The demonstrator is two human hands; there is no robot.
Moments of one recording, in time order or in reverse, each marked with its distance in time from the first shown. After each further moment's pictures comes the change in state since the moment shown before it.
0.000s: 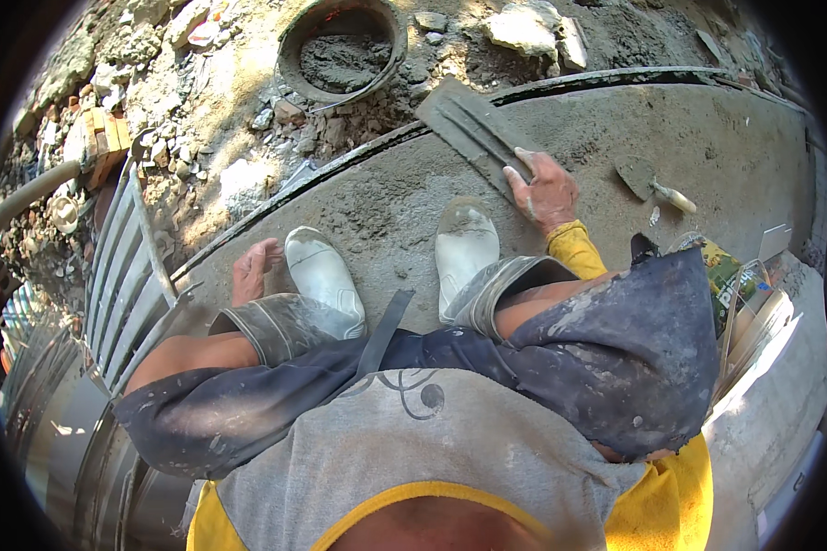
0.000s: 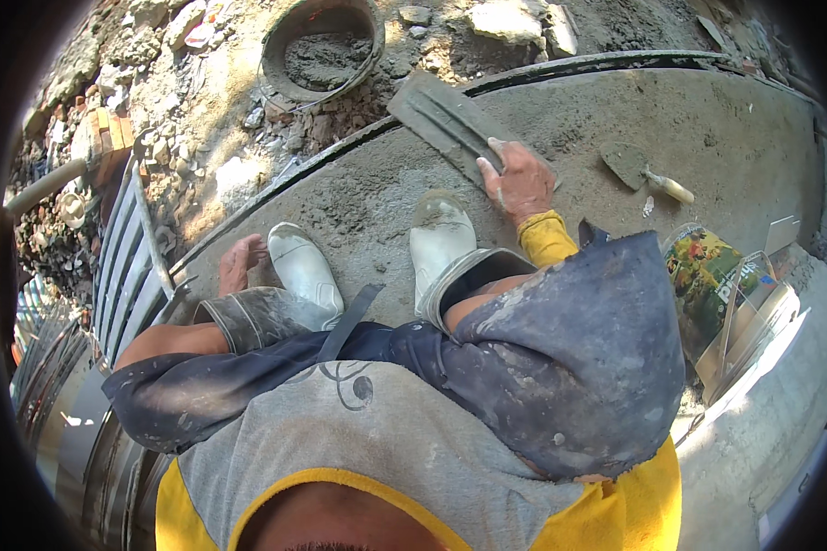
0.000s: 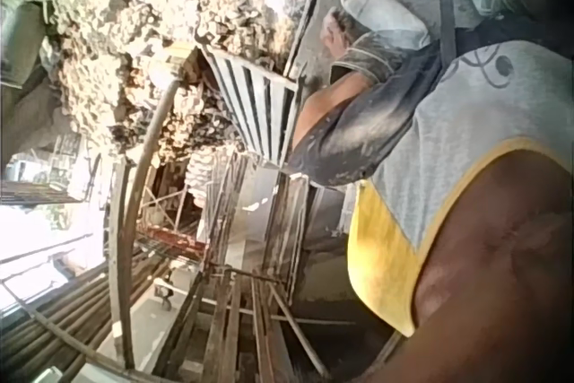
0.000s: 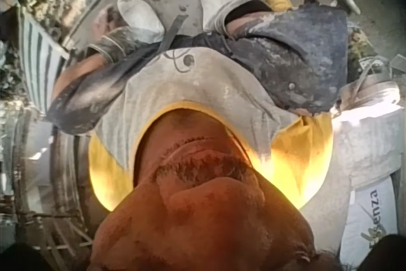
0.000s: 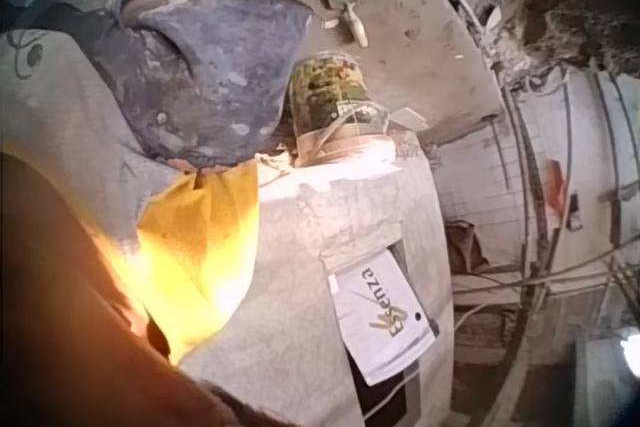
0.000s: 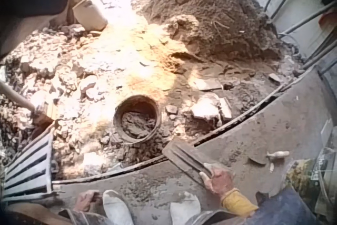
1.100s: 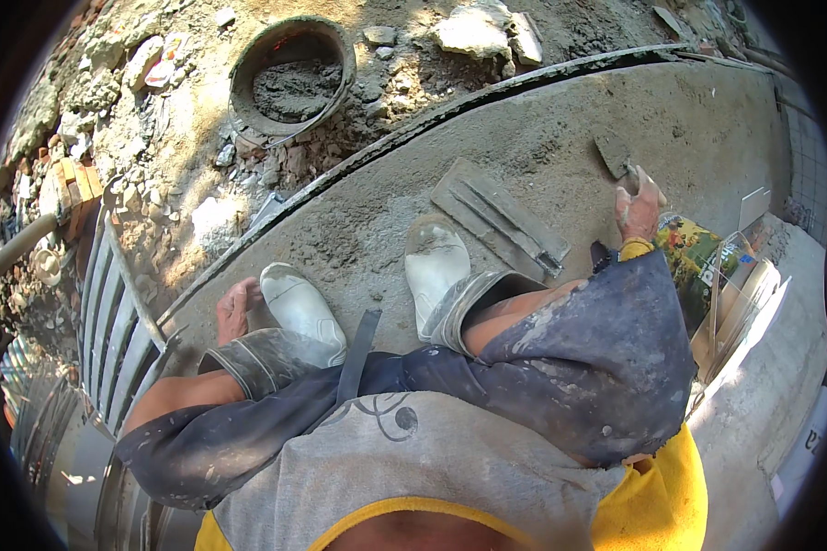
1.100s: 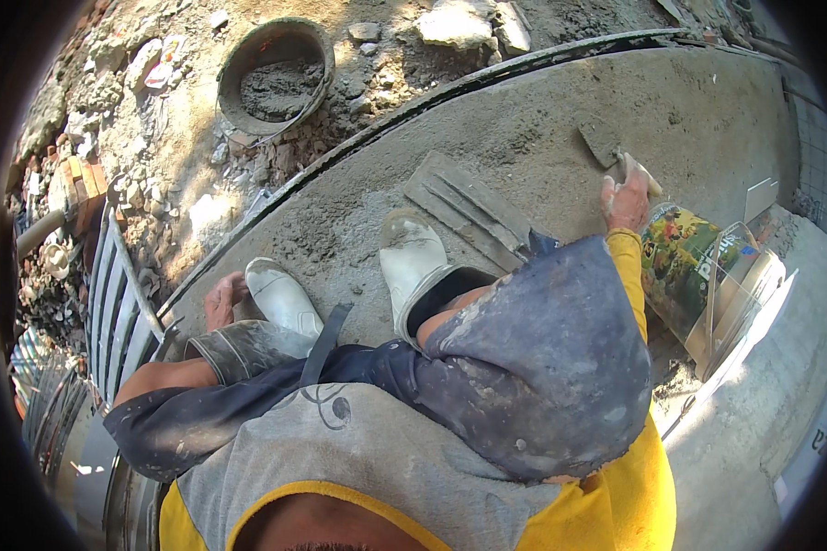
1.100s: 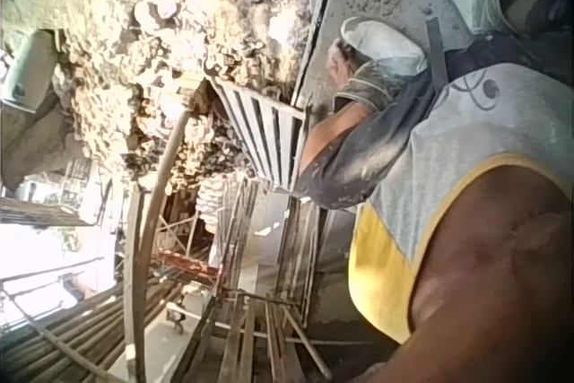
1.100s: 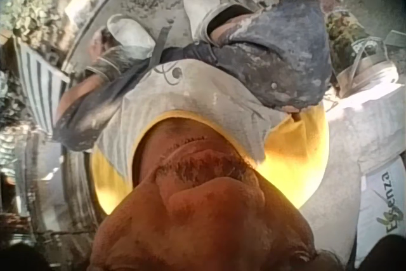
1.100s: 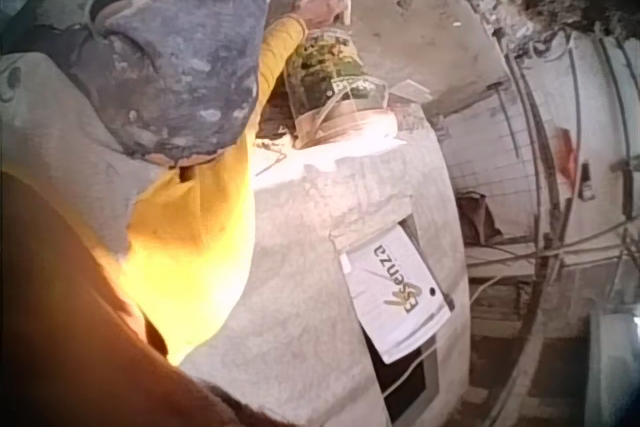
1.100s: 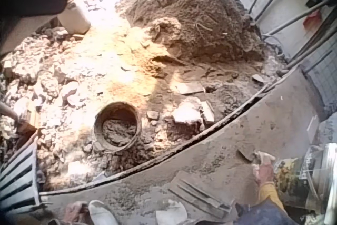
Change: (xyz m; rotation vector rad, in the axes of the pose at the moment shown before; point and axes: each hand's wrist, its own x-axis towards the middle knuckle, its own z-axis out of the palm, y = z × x) left_hand 0.004 -0.006 0.002 -0.009 -0.029 -0.030; right_hand -0.043 0.185 -0.128 -0.453 0.222 0.450
